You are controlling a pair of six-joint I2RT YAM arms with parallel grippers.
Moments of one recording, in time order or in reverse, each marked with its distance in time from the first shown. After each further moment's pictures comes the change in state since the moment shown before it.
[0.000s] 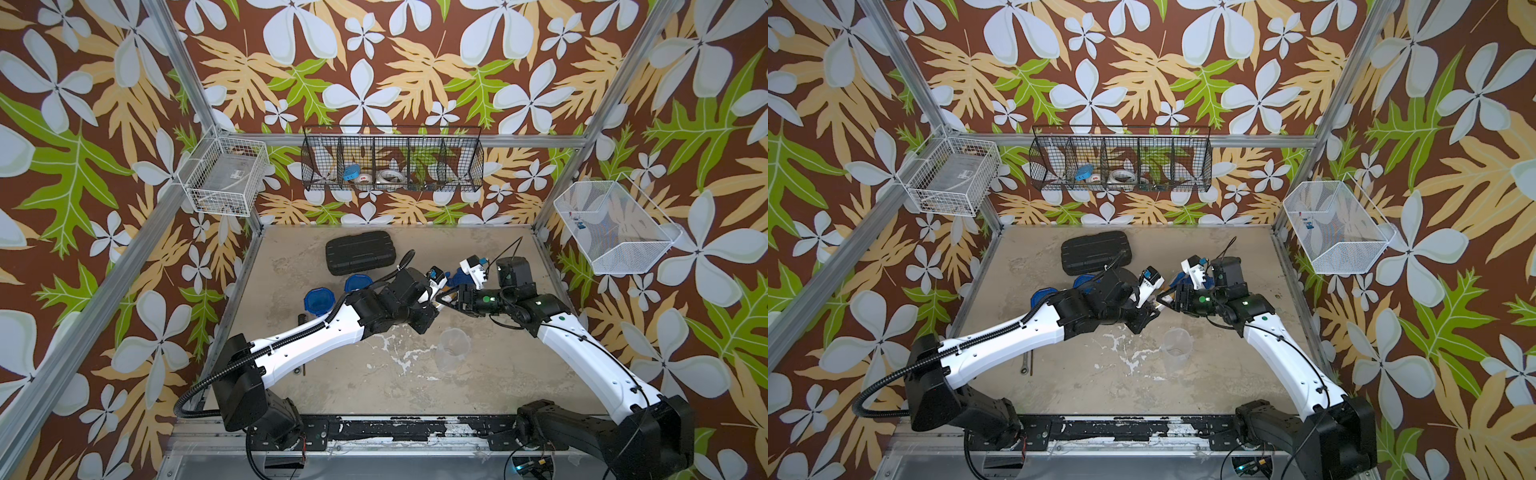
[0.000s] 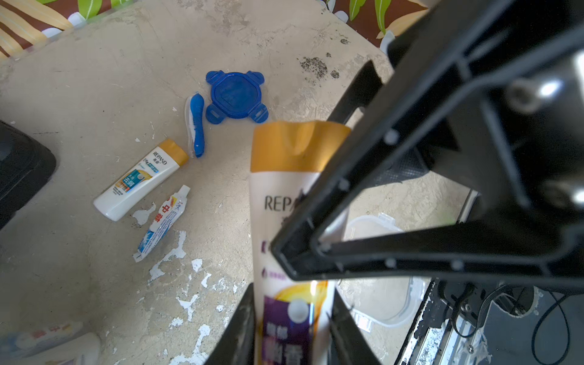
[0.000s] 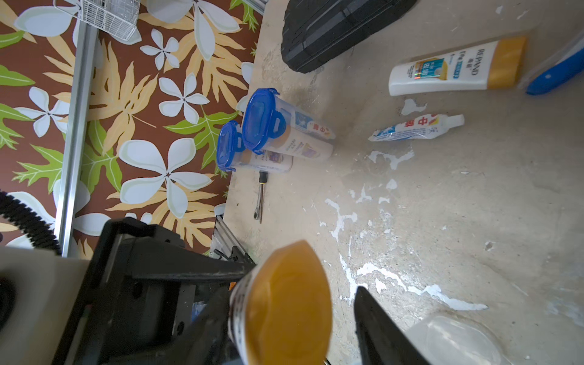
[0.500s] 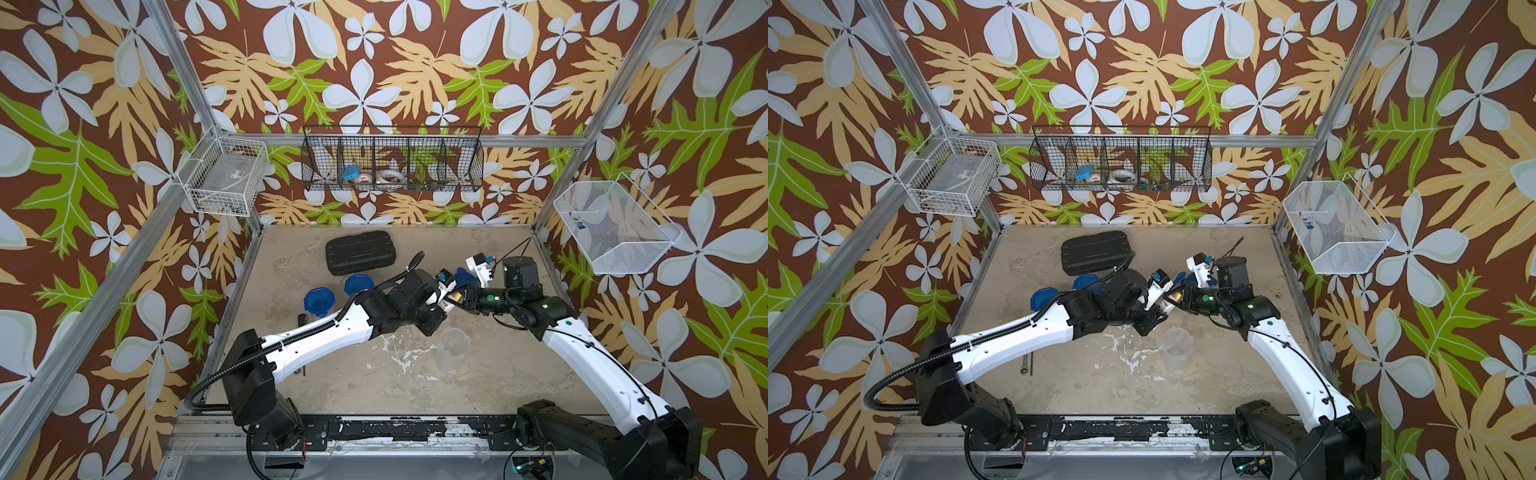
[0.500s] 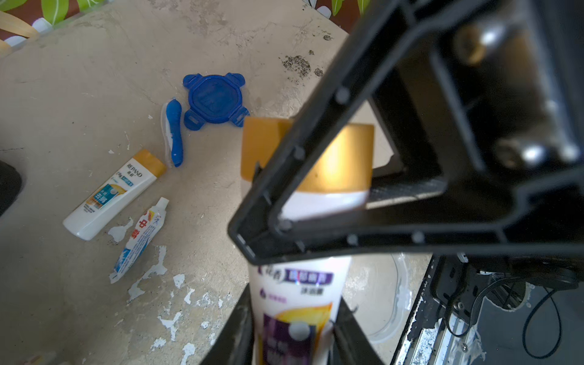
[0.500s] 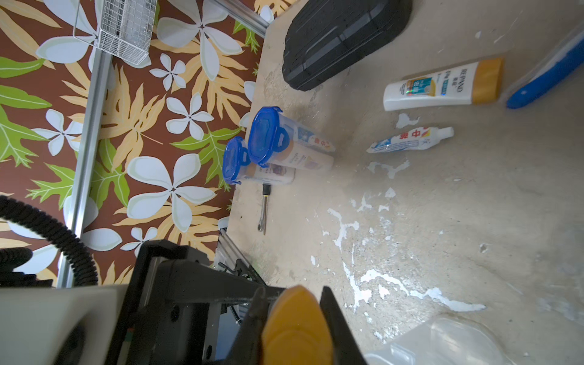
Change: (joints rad) left arm -0.016 0.069 0.060 0.004 0.021 -0.002; right arm -0.003 -0.063 -0.001 0.002 0.060 0.037
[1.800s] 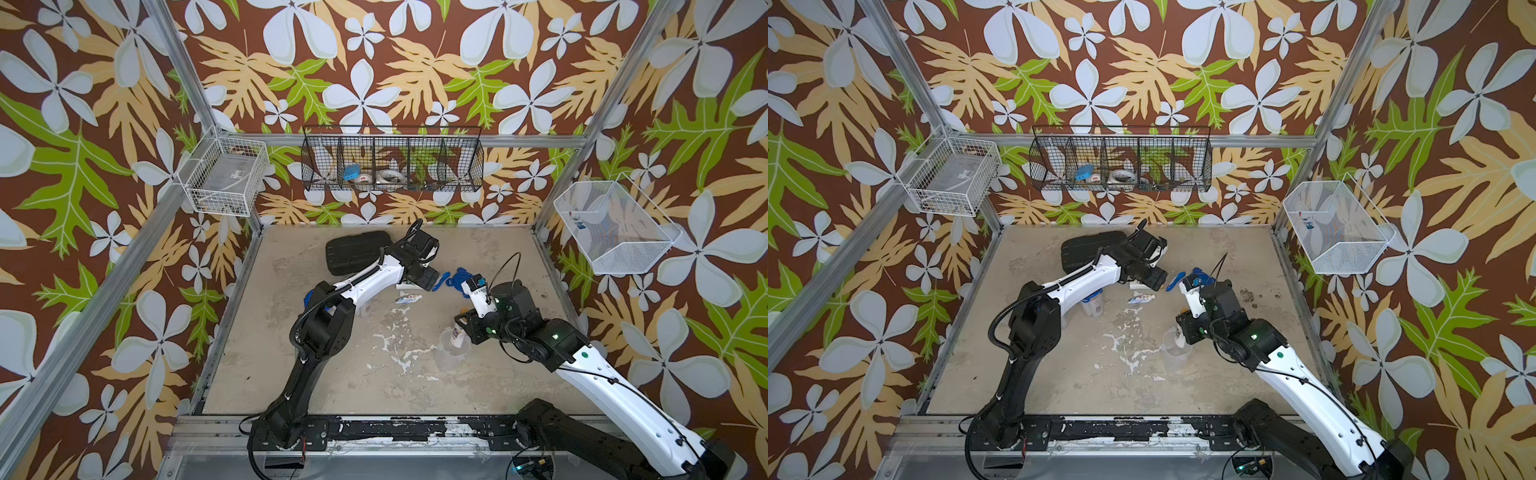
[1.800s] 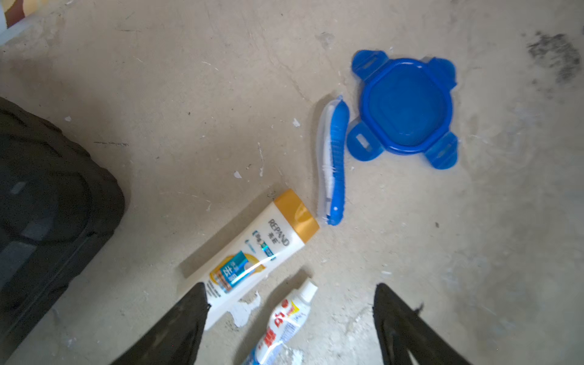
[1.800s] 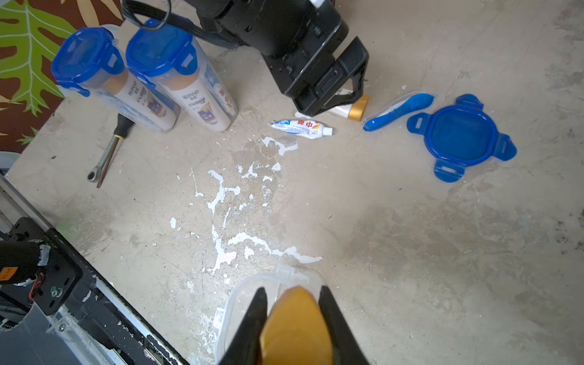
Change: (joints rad) left arm 0.285 0.674 0.624 -0.211 -0.100 0.116; right arm 0.269 -0.175 -0.042 -0.254 0.621 -0.417
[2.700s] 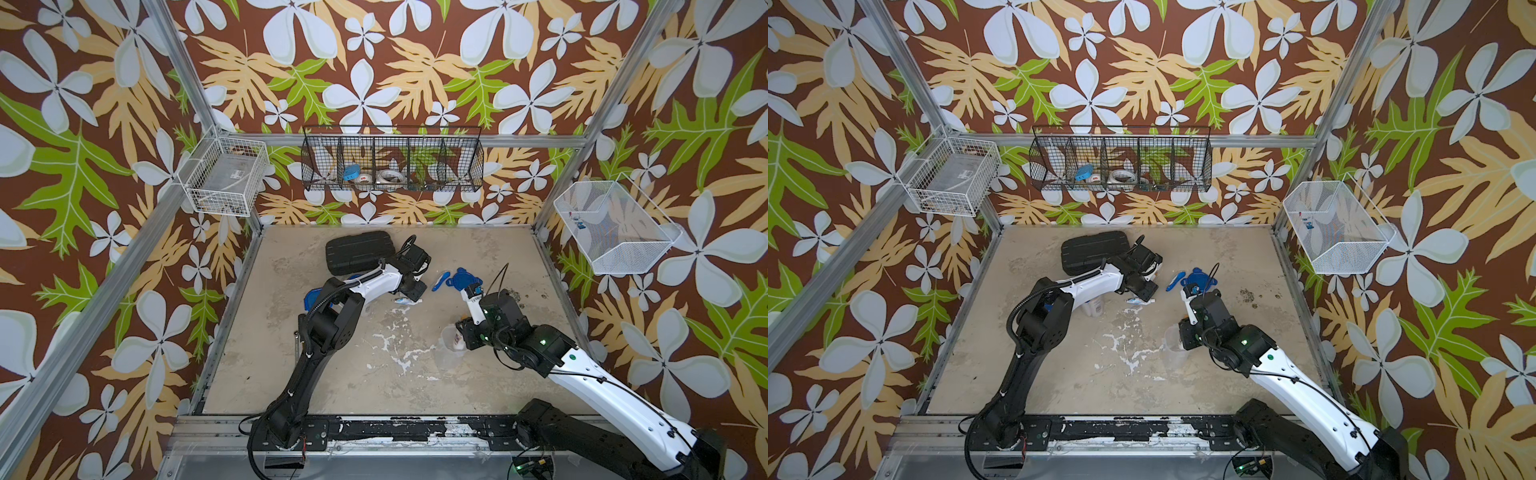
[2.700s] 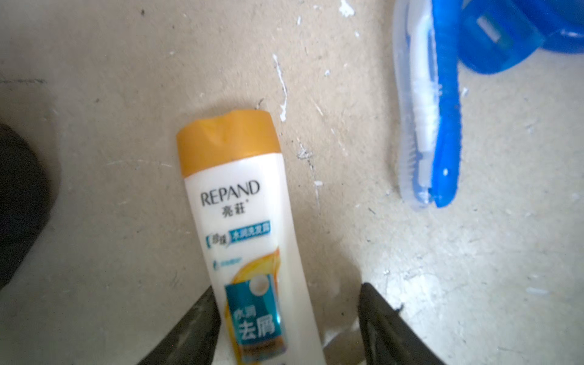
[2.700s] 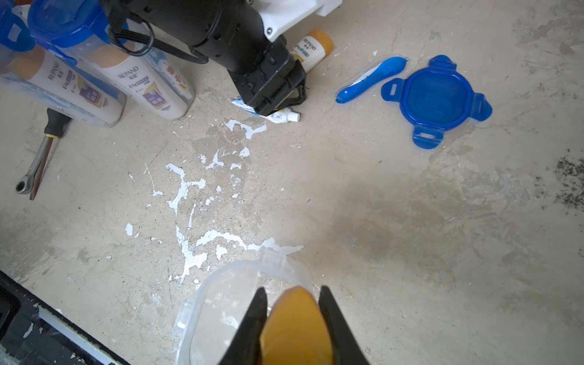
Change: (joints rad) left arm 0.024 0.056 -0.161 0.115 -0.014 0.093; right arm 0.072 -0.002 -0.090 0.034 0.159 0.111
